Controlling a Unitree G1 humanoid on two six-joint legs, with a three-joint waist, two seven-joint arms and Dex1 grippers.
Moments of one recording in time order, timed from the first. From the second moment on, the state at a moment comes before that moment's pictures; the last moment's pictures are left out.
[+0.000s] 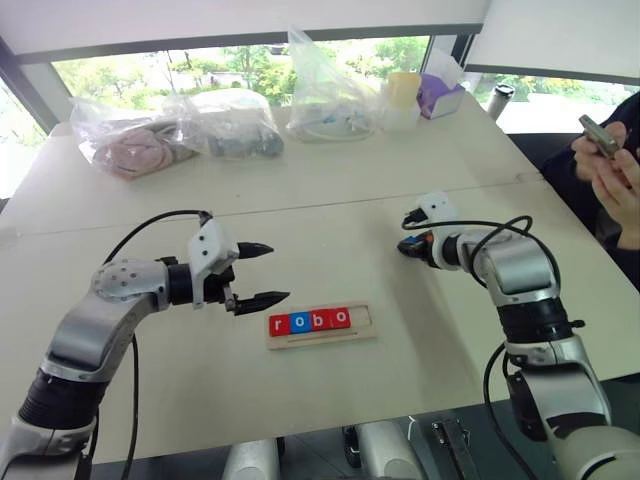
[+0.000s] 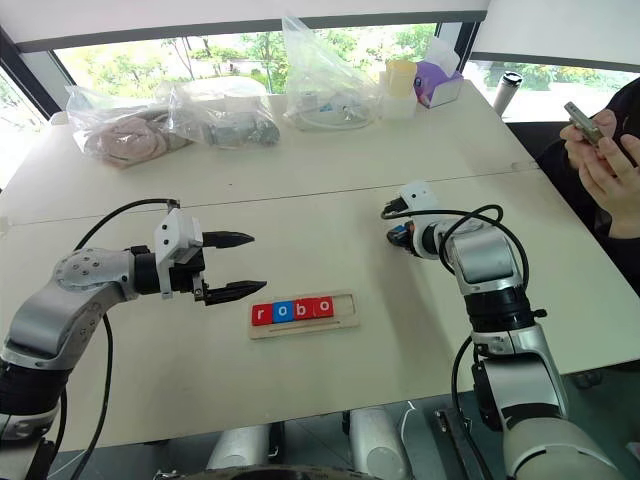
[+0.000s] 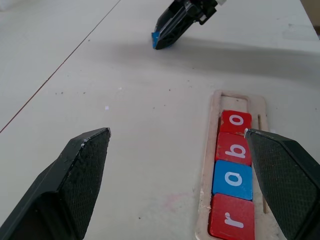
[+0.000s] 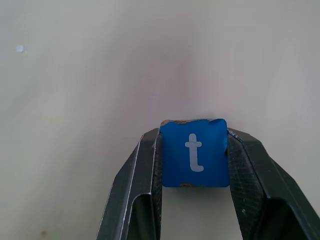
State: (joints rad) left arm -0.28 0.75 -0.01 -0.31 -0.47 0.47 -1.00; right arm -0.67 -0.49 0.06 0.02 0.07 1.21 0.55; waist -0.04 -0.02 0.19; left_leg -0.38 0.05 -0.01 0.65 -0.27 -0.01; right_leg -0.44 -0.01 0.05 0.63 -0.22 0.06
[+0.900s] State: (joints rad) left arm -0.26 0.74 -0.03 -0.28 -0.45 0.41 -1.07; right arm -0.18 -0.43 -0.34 -0.67 0.99 1.61 -0.34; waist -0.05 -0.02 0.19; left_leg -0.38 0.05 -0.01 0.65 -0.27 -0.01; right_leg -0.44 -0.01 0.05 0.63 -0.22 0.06
